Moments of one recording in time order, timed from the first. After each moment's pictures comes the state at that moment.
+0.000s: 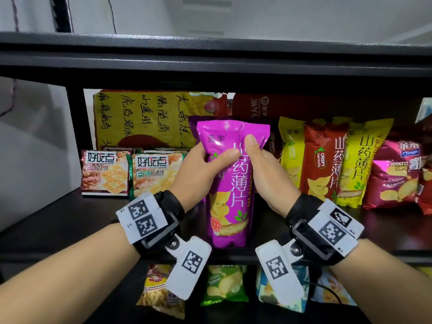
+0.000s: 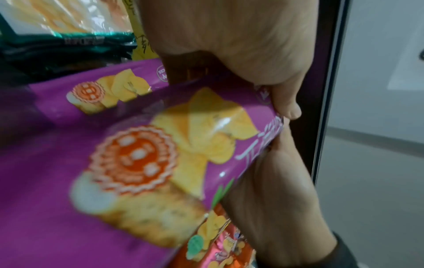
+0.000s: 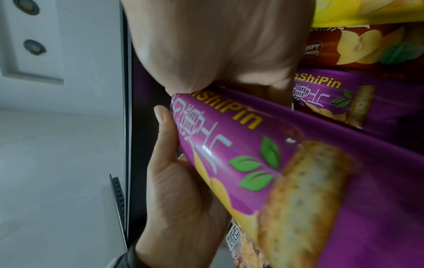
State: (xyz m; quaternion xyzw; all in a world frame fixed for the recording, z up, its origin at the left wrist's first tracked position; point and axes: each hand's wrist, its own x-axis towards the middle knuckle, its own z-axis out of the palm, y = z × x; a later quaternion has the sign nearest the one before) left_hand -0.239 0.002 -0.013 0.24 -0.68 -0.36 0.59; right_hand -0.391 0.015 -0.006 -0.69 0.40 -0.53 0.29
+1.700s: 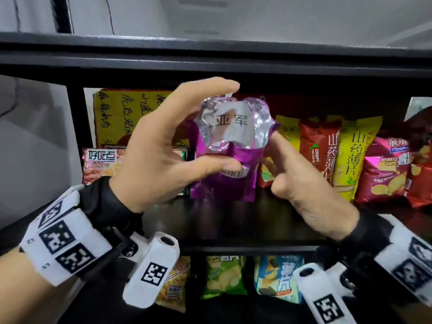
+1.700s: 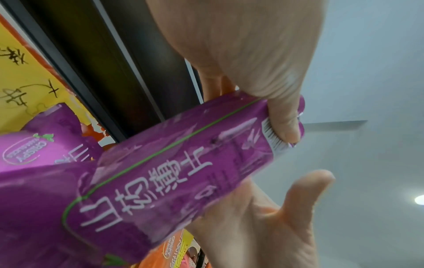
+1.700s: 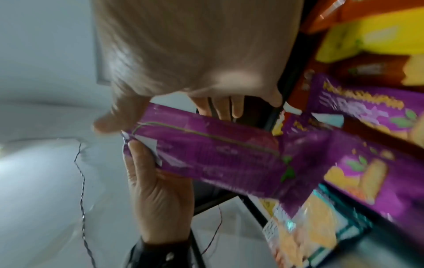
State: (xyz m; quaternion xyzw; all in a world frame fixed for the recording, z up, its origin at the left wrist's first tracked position) left_hand -0.195 0.100 0.041 0.07 -0.83 0.04 0.55; right_hand -0.414 0.098 0.006 -0.81 0.21 -0.49 0.25
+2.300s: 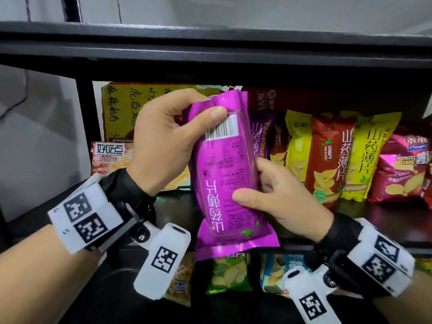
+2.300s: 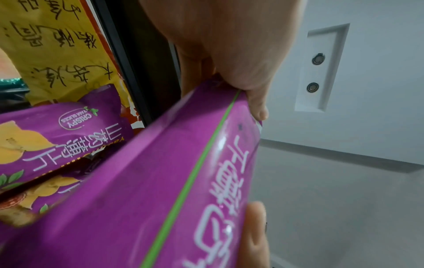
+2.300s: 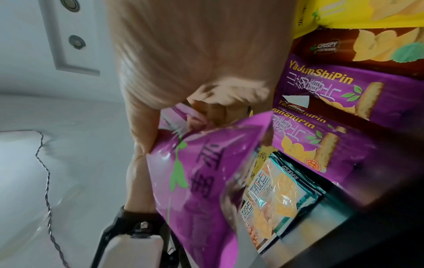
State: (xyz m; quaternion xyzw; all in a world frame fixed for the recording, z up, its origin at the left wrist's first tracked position) left_hand -0.200 0.072 0.036 0.21 -0.73 -0.07 0.65; right_hand -0.395 0.076 -0.023 -0.78 0.19 -0.47 0.38
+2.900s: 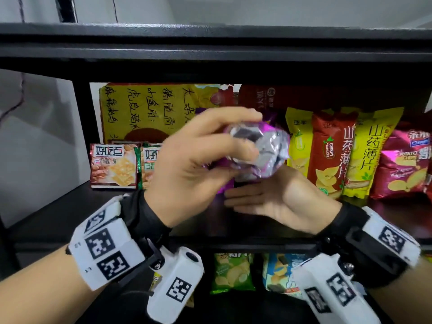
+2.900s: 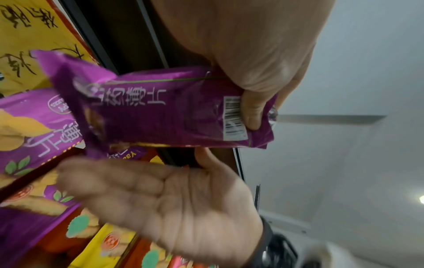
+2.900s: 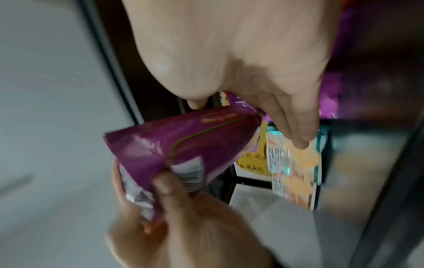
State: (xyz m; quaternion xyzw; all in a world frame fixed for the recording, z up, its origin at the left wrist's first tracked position) left_hand -0.211 0.082 0.008 0.09 -0.81 0.10 0.56; right_hand -0.397 0.053 -0.025 -0.54 0.33 -0.48 0.61
